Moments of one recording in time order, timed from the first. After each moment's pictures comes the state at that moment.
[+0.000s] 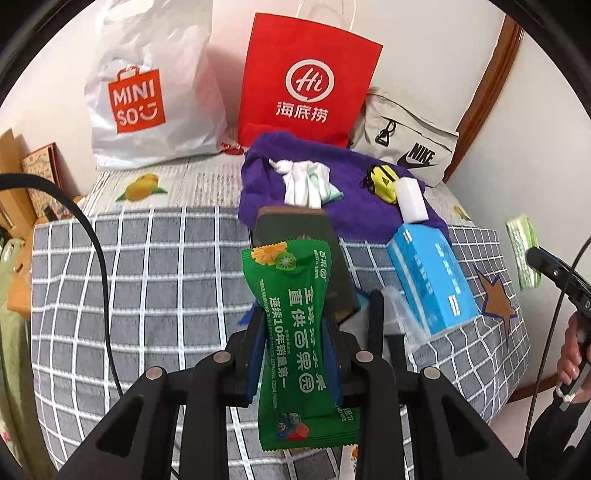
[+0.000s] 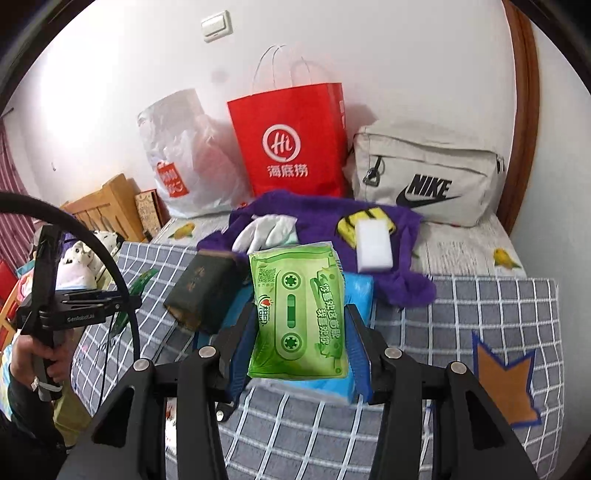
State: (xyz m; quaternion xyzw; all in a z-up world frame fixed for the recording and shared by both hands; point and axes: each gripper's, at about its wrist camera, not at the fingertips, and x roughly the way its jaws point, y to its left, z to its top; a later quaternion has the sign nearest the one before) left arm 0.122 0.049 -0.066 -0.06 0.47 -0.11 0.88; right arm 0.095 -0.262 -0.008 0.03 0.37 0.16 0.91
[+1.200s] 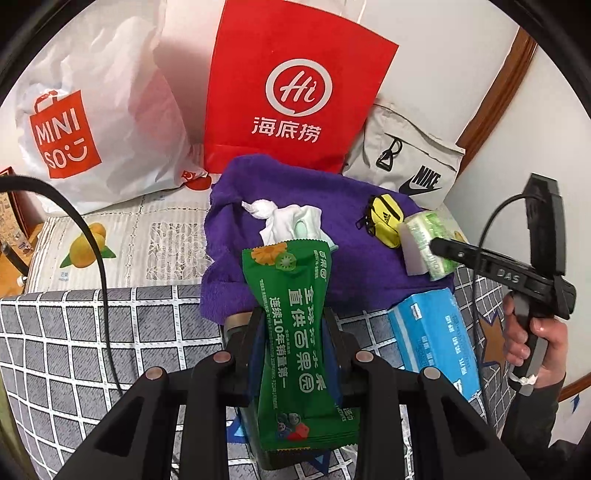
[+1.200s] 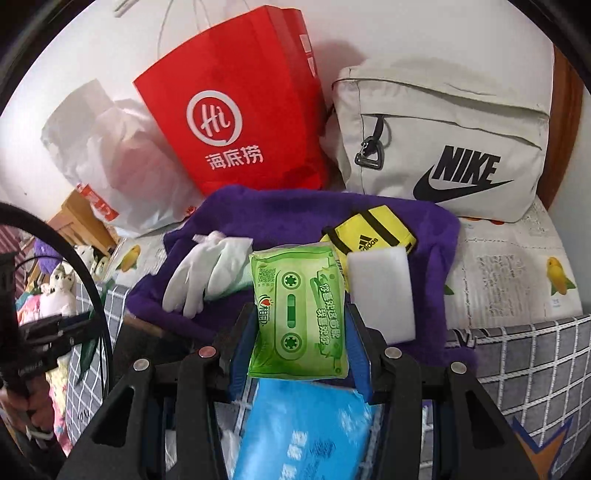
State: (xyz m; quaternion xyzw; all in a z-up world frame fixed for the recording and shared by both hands) left arm 0.236 0.027 -0.074 -0.07 0.48 -0.15 0.86; right arm 0.284 -0.244 -0.070 0.07 0.46 0.14 0.87
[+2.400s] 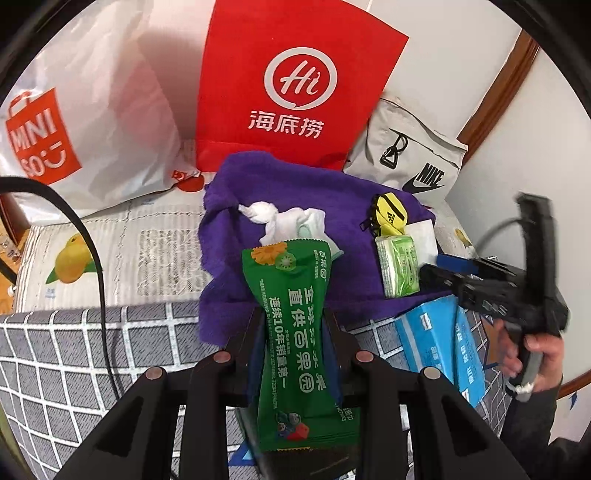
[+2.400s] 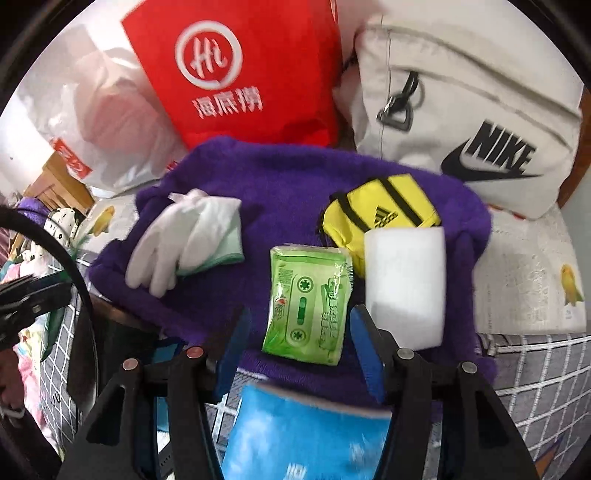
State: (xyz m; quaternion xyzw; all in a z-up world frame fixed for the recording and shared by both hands) left arm 0.267 0.030 -0.082 -0.07 0.49 -0.17 0.85; right arm 0.301 -0.217 -0.102 0.01 0.51 0.13 0.85
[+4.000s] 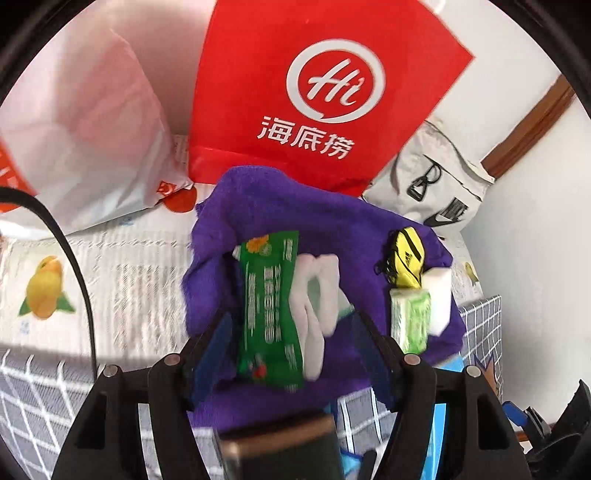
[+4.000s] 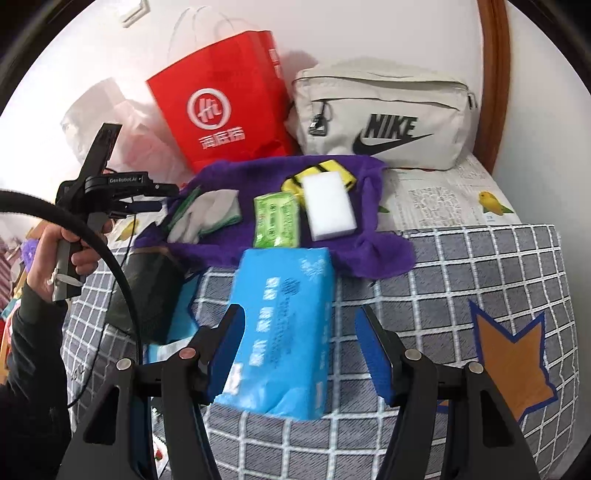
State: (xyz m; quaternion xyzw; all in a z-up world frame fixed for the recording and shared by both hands) left arm 0.333 0.026 -0.088 -0.12 0.52 -0.15 0.83; right arm 0.147 -0.279 -0.058 0.07 0.45 0.09 0.88
